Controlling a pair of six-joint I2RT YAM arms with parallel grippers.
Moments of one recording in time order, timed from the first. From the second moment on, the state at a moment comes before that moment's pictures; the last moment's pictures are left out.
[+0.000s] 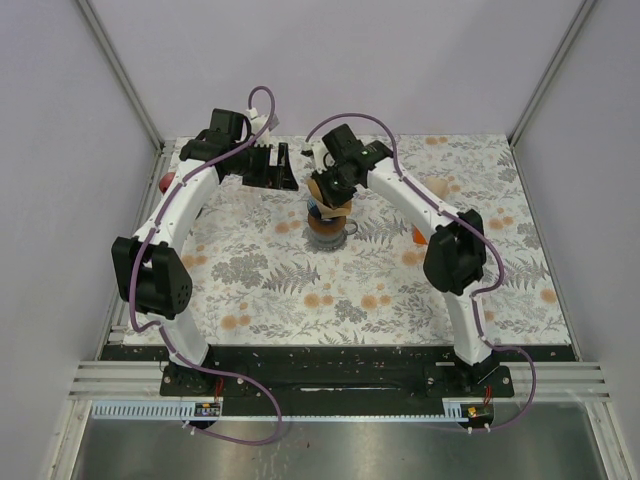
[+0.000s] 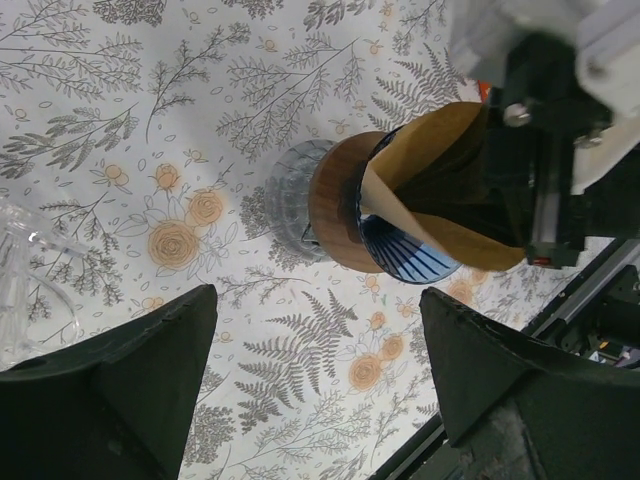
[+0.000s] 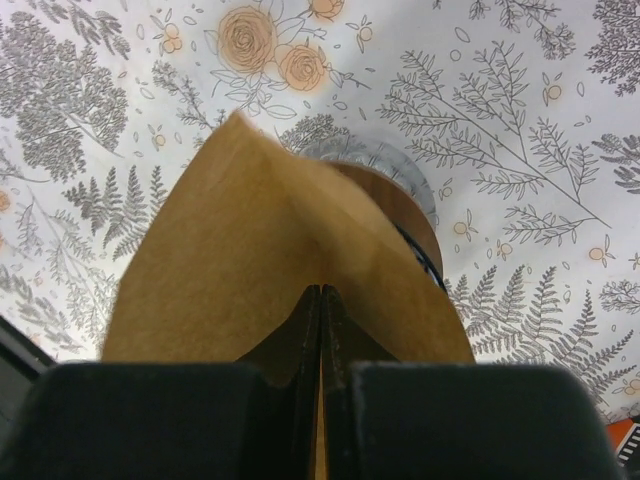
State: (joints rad) left arm -0.22 1.76 1.72 -0.80 0.53 -0.08; right arm 0.62 2.15 2.09 -0.93 -0.22 -0.04
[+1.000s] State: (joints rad) left arm -0.25 1.79 1.52 -0.66 0.57 -0.31; right arm 0.66 2.26 2.13 -0.94 -0.07 -0.01
